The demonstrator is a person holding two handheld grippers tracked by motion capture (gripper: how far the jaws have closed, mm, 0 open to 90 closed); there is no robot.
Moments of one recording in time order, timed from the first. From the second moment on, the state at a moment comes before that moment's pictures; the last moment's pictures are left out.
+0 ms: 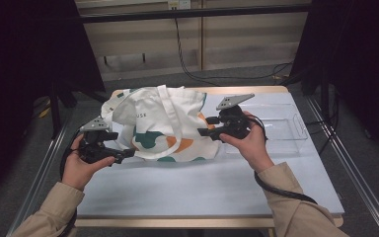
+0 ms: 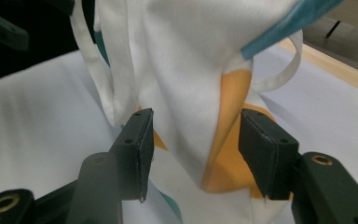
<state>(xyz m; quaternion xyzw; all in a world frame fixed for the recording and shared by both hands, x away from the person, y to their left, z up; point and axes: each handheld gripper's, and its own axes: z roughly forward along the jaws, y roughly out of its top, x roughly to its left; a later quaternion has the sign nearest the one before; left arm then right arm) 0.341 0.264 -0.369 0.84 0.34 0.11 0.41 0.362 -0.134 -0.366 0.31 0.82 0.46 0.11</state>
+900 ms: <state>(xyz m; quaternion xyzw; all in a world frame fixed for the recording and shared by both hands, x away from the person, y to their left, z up) 0.343 0.261 -0.347 0.83 0.34 0.12 0.42 0.354 -0.137 -0.400 0.29 0.86 0.42 0.08</state>
